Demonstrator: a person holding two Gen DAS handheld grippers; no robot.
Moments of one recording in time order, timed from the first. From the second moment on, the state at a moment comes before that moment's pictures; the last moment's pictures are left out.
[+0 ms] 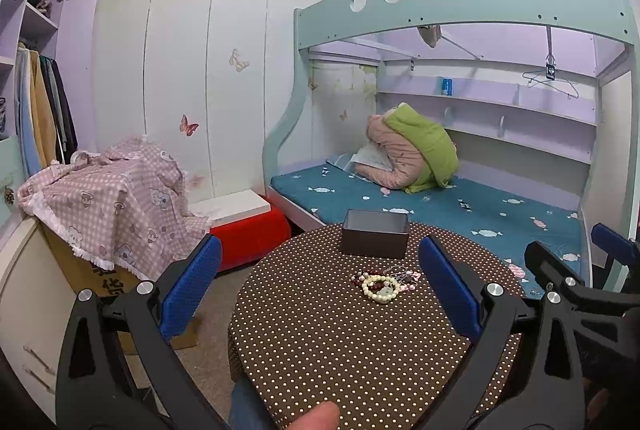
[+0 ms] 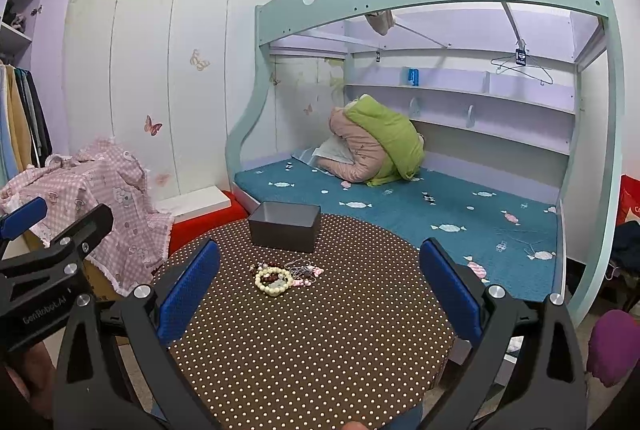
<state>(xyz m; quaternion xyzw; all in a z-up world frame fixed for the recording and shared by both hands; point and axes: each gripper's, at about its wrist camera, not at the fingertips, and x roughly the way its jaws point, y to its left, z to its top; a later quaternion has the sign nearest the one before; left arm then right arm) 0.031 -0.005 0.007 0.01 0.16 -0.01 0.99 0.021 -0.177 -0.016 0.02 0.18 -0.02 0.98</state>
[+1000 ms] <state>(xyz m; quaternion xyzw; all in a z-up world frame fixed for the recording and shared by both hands) 0.245 0.001 -0.110 0.04 0.33 -0.01 0.94 0.188 -0.204 -0.096 0.02 0.34 -0.03 0.94</state>
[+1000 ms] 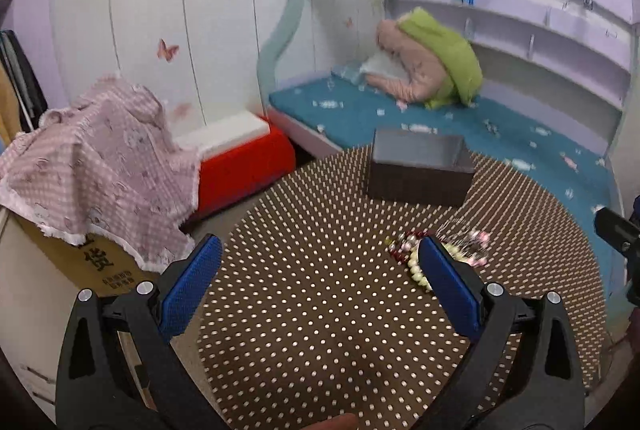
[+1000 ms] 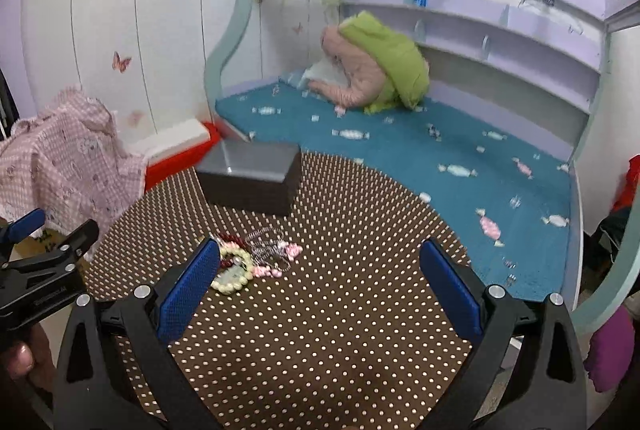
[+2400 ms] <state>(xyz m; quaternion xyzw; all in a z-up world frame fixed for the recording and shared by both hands) 0.349 -0.050 -0.212 0.03 0.43 -0.14 0.89 0.305 -0.193 -0.204 0.02 0.47 0.04 0.88</state>
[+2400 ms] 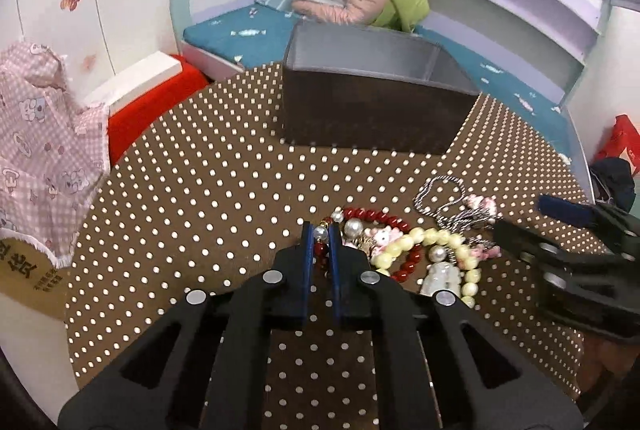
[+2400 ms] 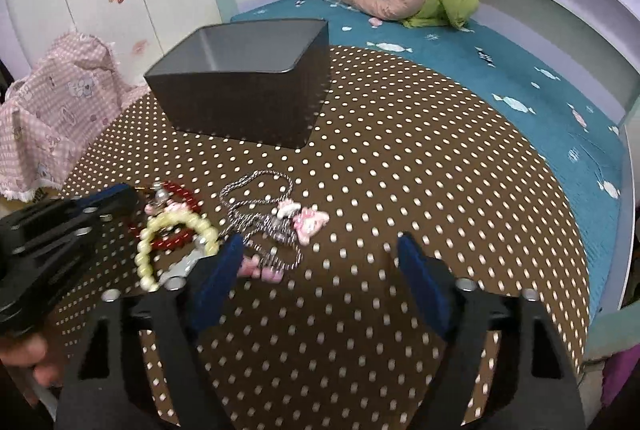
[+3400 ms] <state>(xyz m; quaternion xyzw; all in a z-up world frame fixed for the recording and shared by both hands) 0.303 -0.035 -0.150 0.03 0.36 -0.15 0.92 0.319 -0.185 -0.212 0.02 0.46 0.12 0.88</state>
